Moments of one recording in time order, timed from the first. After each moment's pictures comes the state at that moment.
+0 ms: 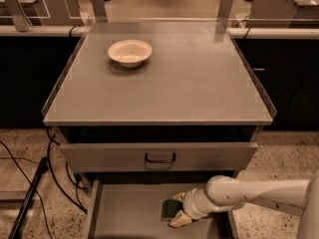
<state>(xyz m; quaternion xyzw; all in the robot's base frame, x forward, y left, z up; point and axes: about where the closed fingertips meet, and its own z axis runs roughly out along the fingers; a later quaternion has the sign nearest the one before) 0.448 -0.073 0.367 -0.63 0.72 0.19 0.24</state>
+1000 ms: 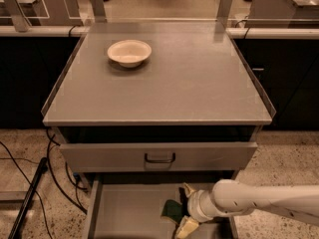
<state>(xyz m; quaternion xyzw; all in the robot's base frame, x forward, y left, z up) 0.438 -0.086 0.392 -0.61 0.73 0.17 0.25</state>
